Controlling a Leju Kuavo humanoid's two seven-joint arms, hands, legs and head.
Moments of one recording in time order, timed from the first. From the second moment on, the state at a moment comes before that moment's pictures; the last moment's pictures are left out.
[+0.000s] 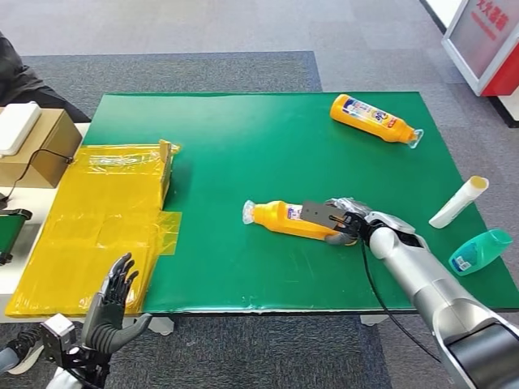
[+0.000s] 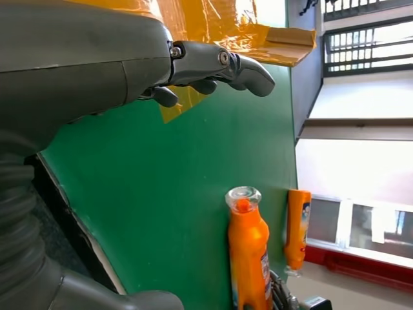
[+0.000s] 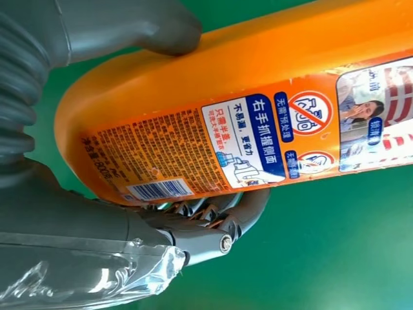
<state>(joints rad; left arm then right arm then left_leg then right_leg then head) 0.08 -0.11 0.13 -1.24 -0.01 -0.44 -0.65 -0.69 -0.23 0.53 -0.74 0.62 0.26 0.09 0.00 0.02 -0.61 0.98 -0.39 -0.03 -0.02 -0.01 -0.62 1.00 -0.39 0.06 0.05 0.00</state>
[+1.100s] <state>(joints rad) -0.11 -0.08 0.05 -1.17 0.38 -0.70 -0.40 -0.13 -0.07 0.43 -1.39 0.31 0.06 -0.31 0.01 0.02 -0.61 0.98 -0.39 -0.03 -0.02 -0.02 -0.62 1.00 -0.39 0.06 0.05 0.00</state>
